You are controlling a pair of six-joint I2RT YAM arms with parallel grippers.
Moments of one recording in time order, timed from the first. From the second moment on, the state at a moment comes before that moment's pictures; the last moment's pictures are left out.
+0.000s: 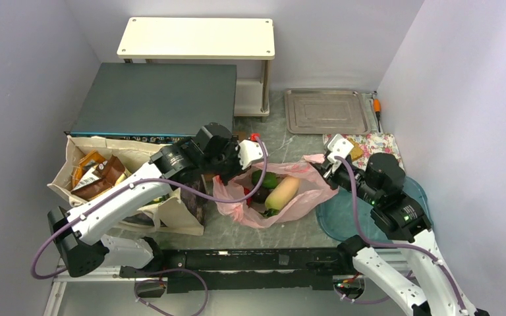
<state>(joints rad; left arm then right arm) -0.90 1.27 1.30 -0.72 0.17 0.39 0.47 0.61 0.97 -0.58 -0.29 -0.34</state>
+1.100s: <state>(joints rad) -0.75 1.35 1.35 -0.67 0.41 0.11 0.82 0.94 1.00 -0.74 -0.38 -0.71</state>
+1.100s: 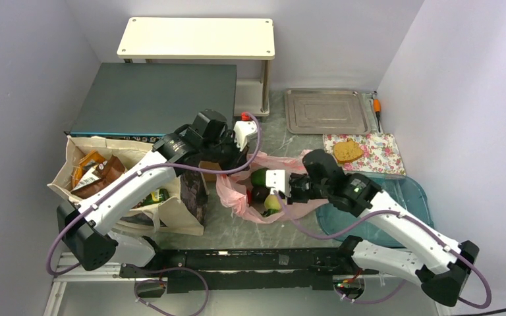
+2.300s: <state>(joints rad) -0.77 1.17 1.15 -0.56 0.53 0.38 0.79 1.11 0.65 -0.39 -0.19 -1.00</state>
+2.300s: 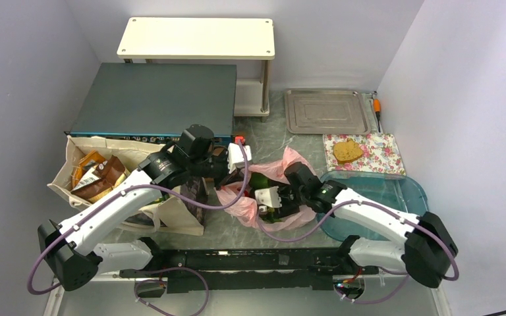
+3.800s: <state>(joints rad) -0.69 1.19 1.07 -0.47 0.45 0.32 0.67 1.06 0.82 -0.31 -0.56 -0.84</state>
